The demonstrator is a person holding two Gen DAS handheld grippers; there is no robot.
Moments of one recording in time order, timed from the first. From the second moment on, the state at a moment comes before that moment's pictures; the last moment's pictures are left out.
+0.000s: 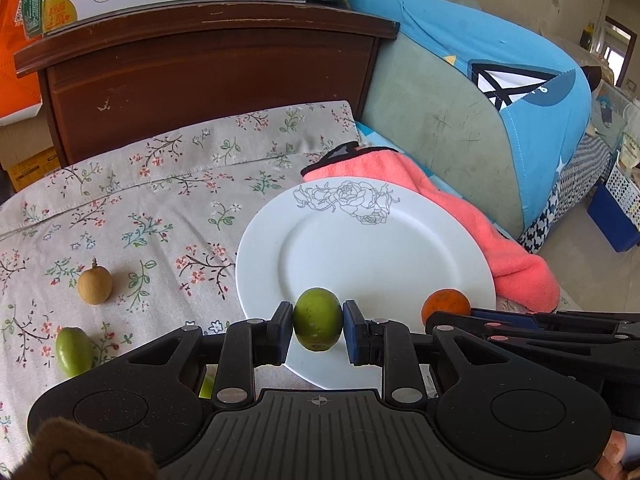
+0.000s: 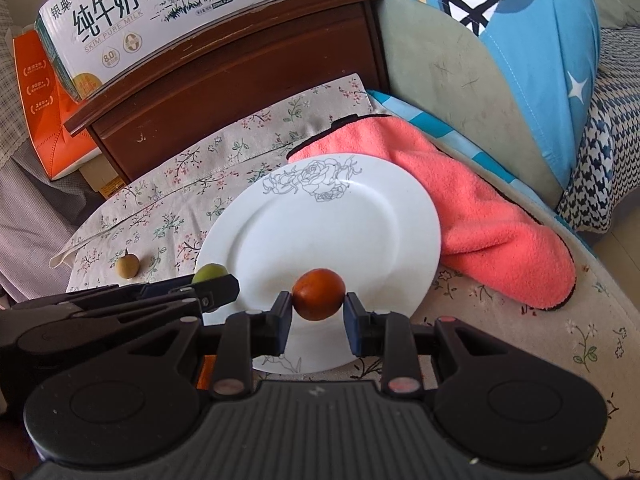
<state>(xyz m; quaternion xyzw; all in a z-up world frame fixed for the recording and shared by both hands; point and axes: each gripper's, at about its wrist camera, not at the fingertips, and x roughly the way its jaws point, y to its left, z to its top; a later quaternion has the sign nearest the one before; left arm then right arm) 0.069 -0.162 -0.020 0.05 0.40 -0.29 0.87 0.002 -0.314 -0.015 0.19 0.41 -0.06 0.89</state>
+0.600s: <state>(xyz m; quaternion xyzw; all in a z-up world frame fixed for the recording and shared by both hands) 0.061 -0.151 -0.006 0.07 0.38 -0.24 0.89 0.000 -0.319 -0.014 0.22 0.40 -0.07 0.89</state>
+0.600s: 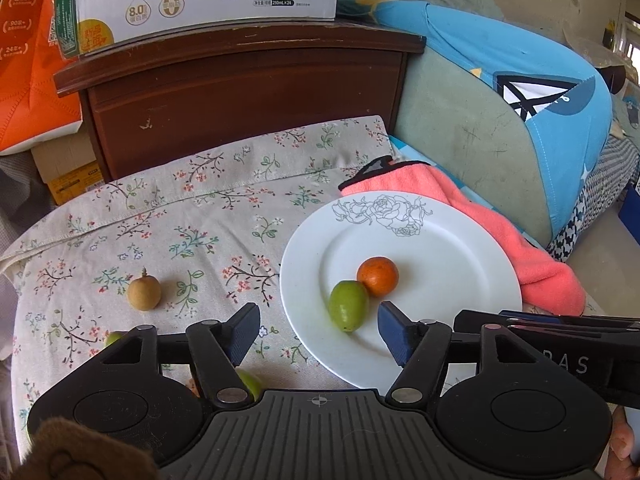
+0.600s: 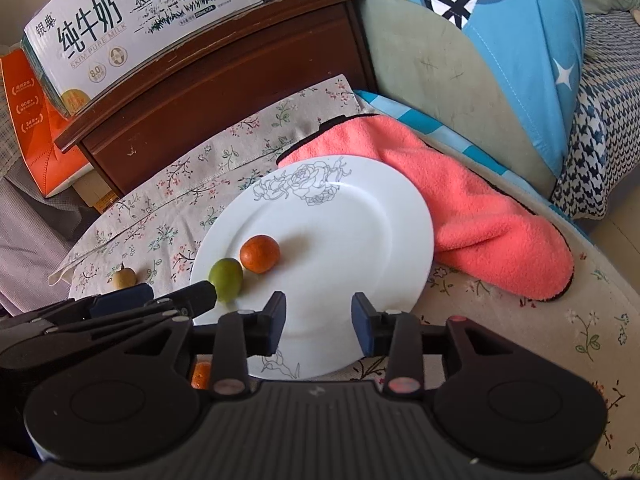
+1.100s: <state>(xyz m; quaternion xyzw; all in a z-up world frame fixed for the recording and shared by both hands) 0.067 -0.077 0.024 0.04 0.38 -0.21 0.90 -0.005 -0.283 0.002 0.18 0.38 0.02 0.91</state>
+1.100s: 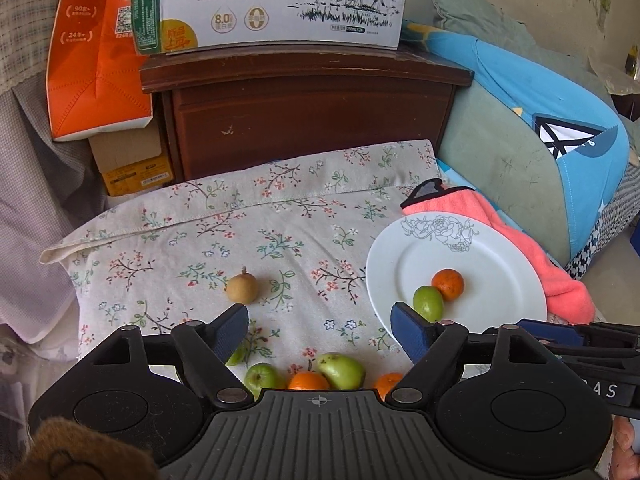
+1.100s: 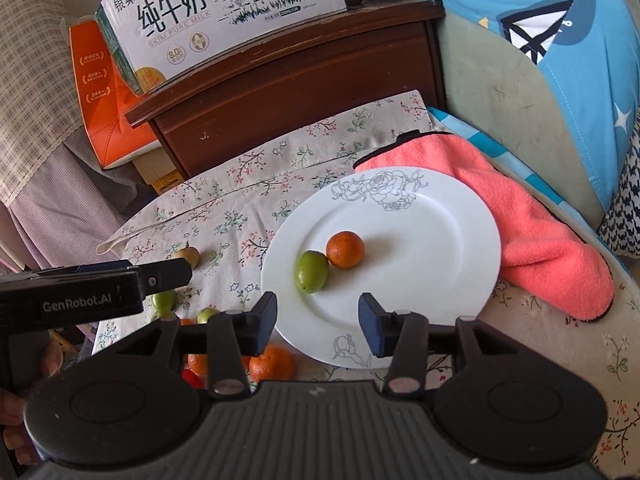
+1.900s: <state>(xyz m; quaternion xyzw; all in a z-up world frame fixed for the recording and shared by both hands) 0.050 0.011 -0.007 0.01 0.45 -0.17 0.88 -0.014 -0.187 -0.023 0.08 0.43 0.16 0.89</state>
